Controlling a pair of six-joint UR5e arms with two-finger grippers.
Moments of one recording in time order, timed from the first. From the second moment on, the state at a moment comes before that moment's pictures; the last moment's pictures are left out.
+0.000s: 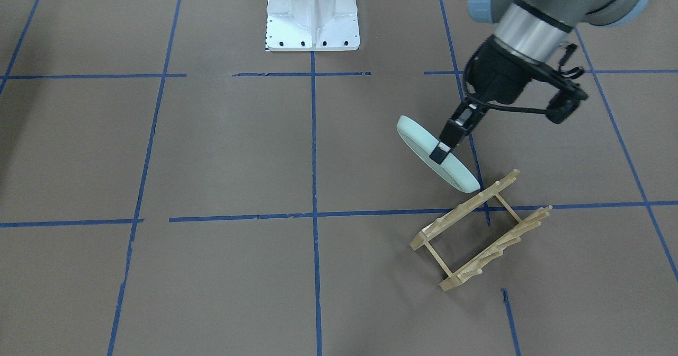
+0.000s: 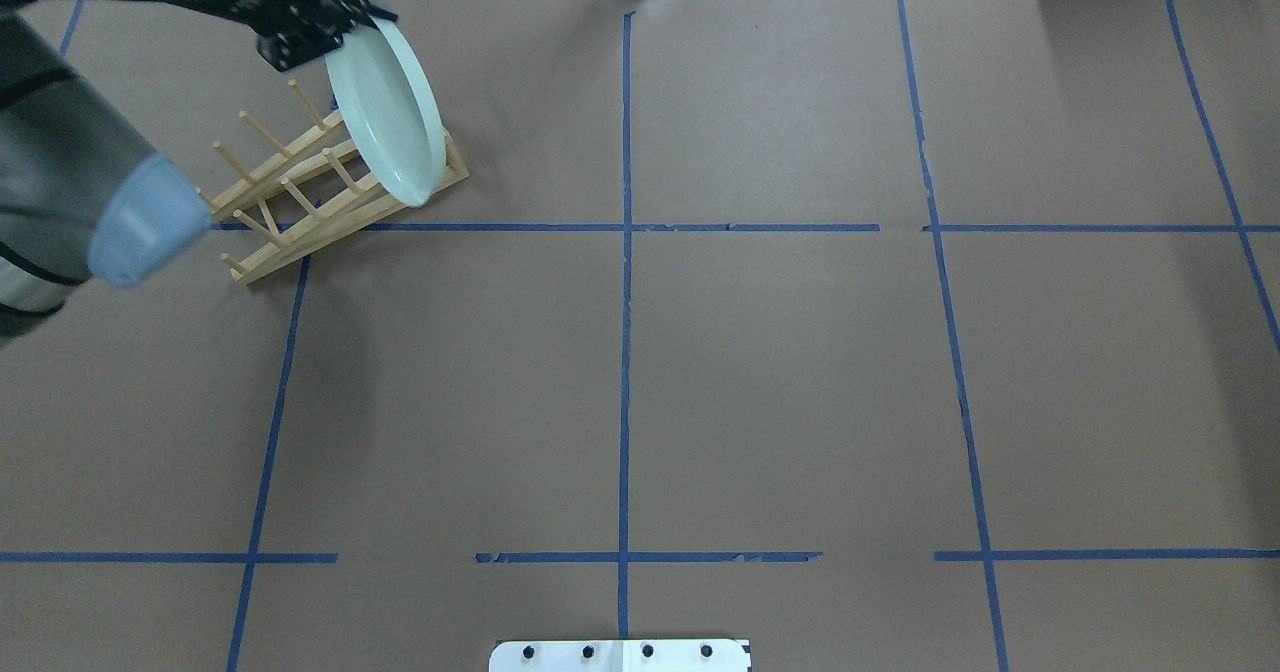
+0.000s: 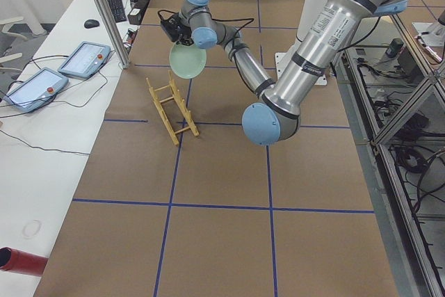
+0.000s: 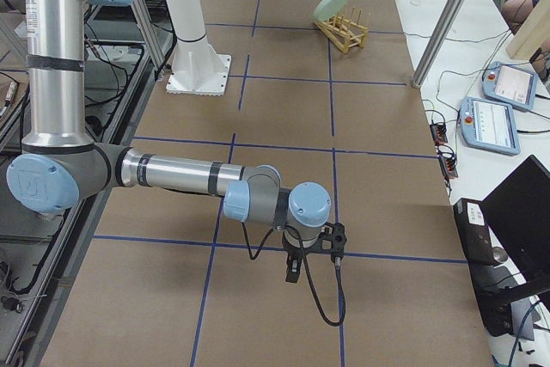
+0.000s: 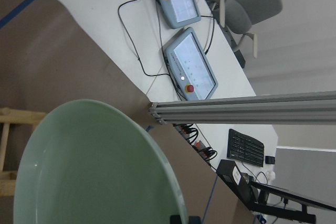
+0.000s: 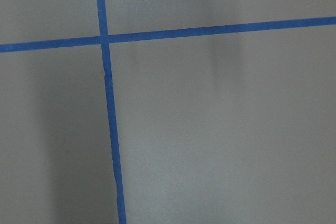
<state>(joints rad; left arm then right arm) -0.89 -2.17 -1.84 -1.79 -2.01 -1.93 1.62 -1.63 1.56 -1.62 2.32 -0.02</state>
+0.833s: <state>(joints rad) -0.50 -2.41 -1.55 -1.20 -1.77 -1.58 1.62 -1.63 1.56 -1.62 2.32 -0.02</state>
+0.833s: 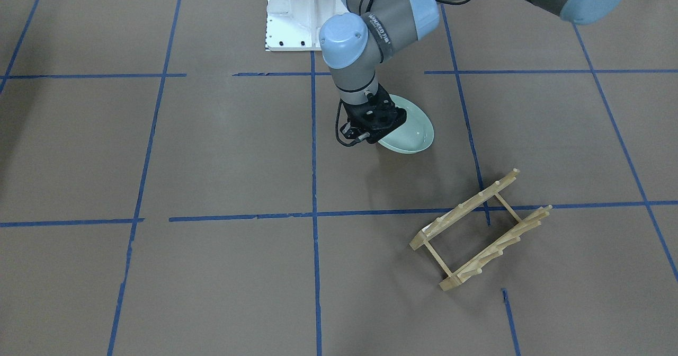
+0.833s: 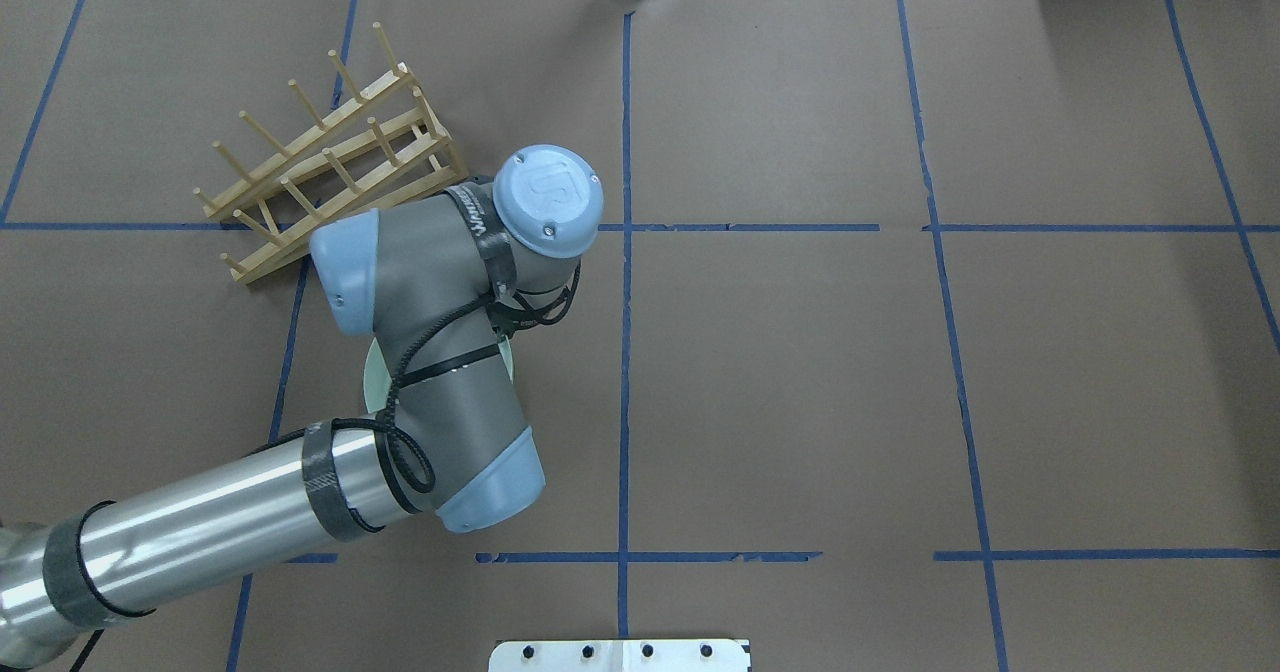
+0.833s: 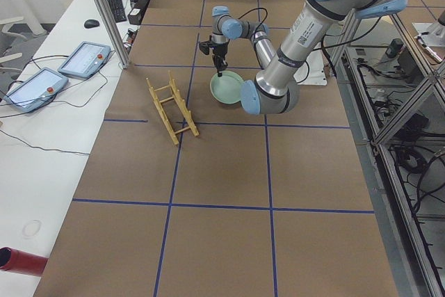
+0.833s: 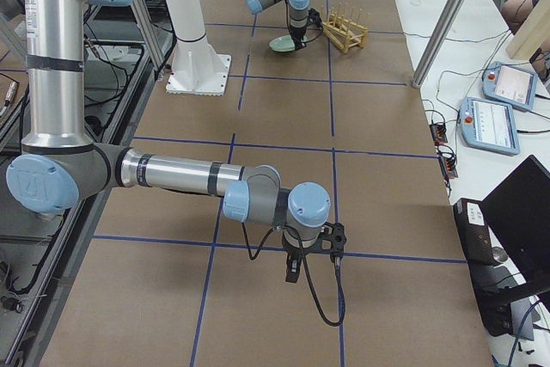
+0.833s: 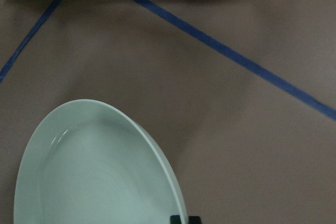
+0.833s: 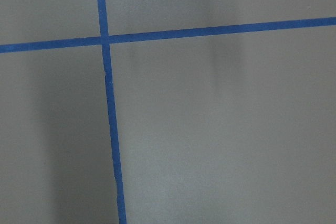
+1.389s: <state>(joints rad) -0.43 -2.48 -1.45 -1.16 -1.70 -1.44 1.62 -1.63 1.56 -1.62 2.32 -0.02</state>
